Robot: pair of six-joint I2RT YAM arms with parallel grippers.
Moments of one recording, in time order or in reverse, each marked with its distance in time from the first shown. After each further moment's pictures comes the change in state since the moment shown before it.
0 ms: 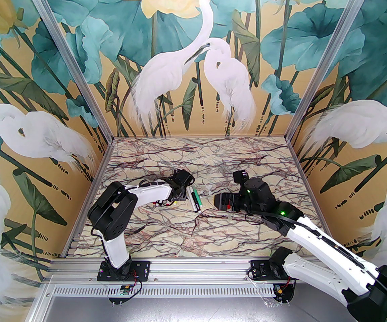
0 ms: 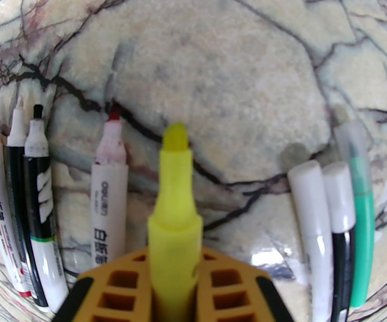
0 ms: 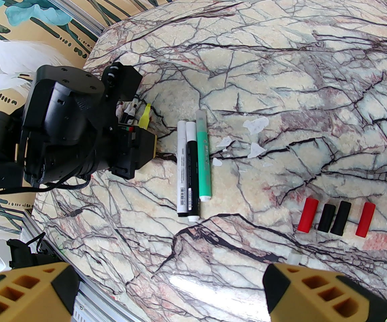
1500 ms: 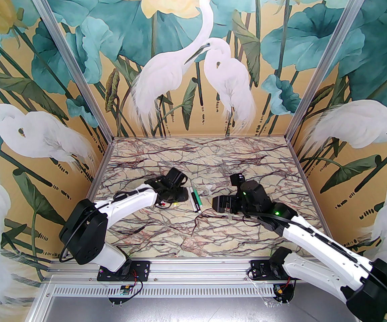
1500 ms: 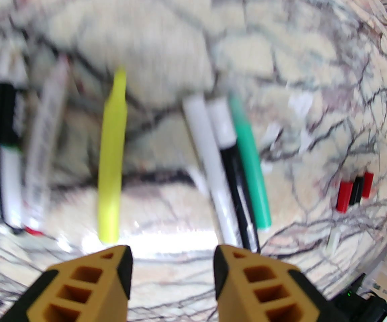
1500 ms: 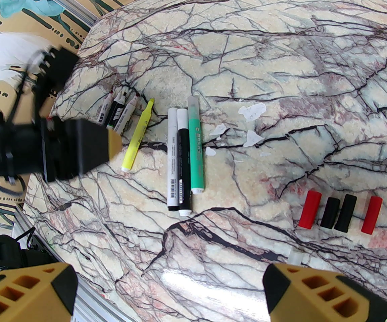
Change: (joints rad) left arm -0.003 -0.288 -0.116 -0.034 0.337 -0.216; right arm 0.014 0.054 -0.035 0.050 0.009 -0.002
